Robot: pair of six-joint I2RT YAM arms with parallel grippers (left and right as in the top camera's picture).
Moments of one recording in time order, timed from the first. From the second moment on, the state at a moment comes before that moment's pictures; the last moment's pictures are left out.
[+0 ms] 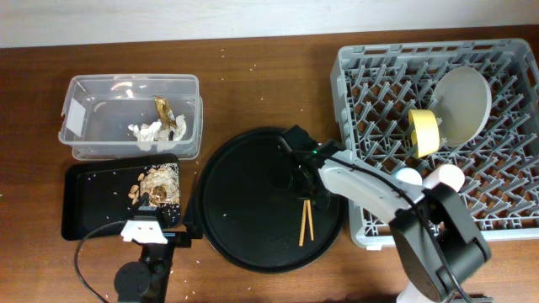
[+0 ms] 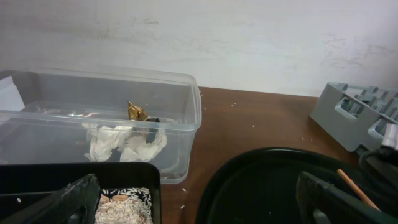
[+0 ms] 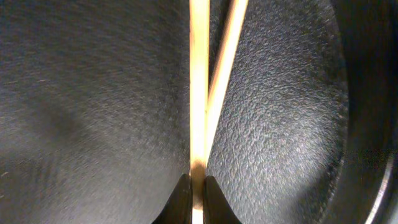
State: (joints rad) left arm -0.08 0.01 0.02 -0.08 0.03 -0.15; right arm 0.58 1.82 1.14 -0.78 0.05 0.58
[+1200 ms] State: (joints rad) left arm -0.08 0.01 0.02 -0.08 0.03 -0.15; right arm 0.60 1.83 1.11 -0.81 0.05 0.77
